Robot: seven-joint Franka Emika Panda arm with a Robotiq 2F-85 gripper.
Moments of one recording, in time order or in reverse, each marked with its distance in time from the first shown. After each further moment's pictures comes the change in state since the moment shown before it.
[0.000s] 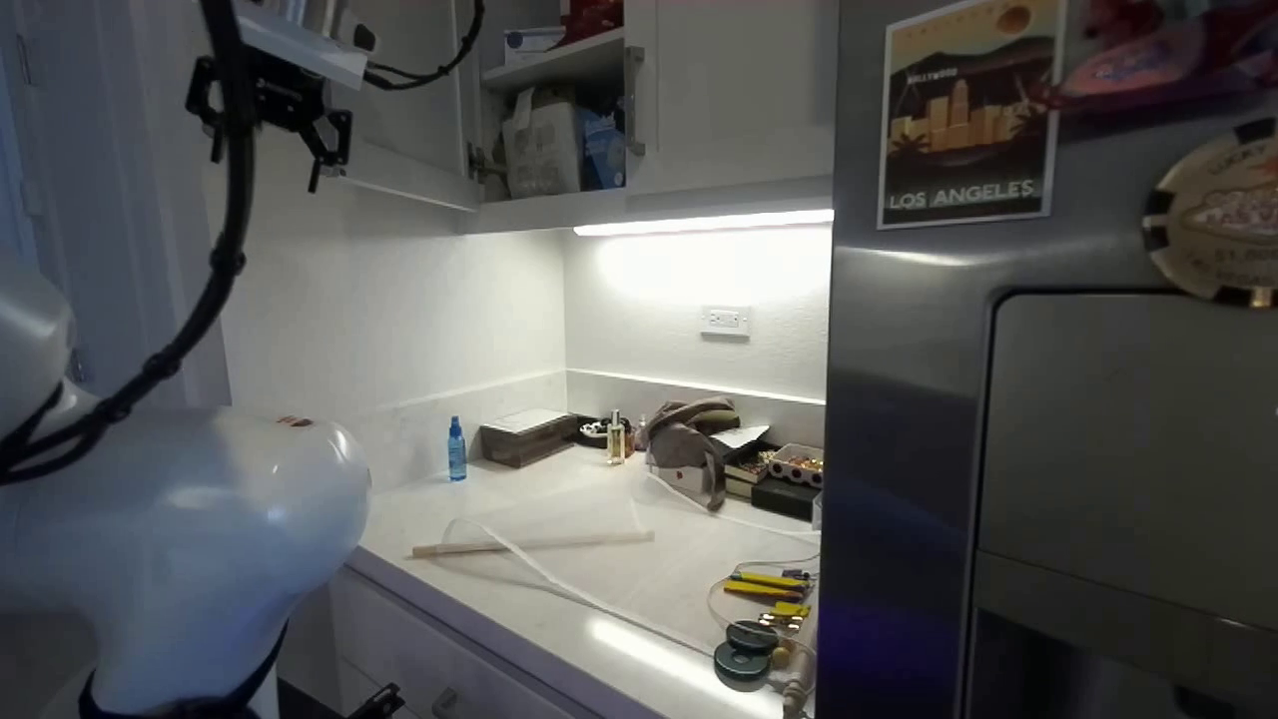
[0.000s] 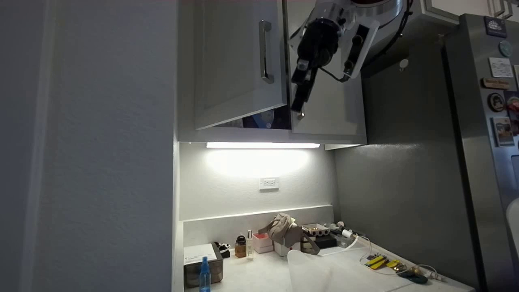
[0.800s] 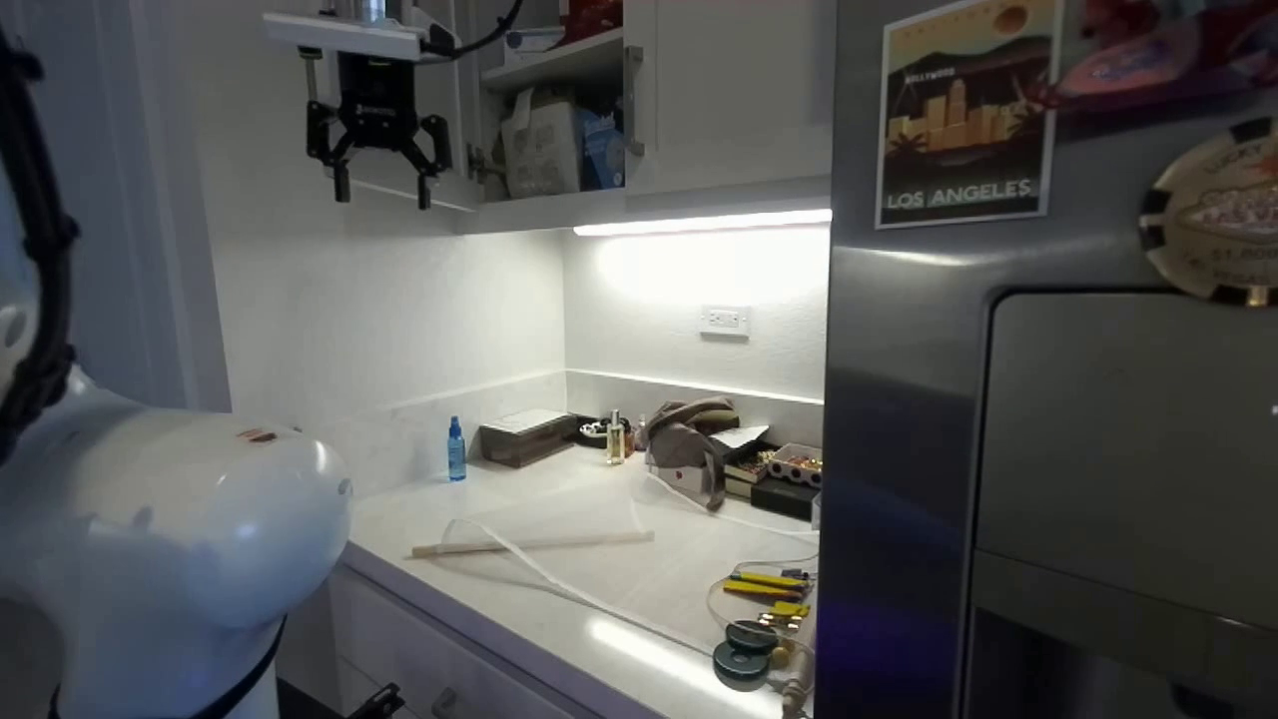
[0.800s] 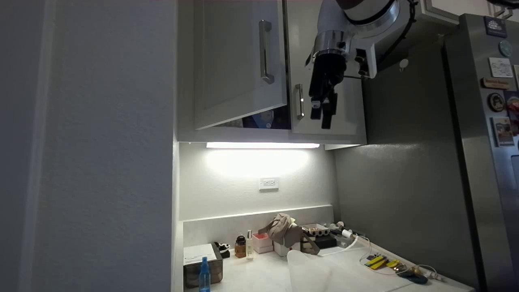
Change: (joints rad) arm -0.247 0.025 0.049 0.032 -0.261 -0.095 0.154
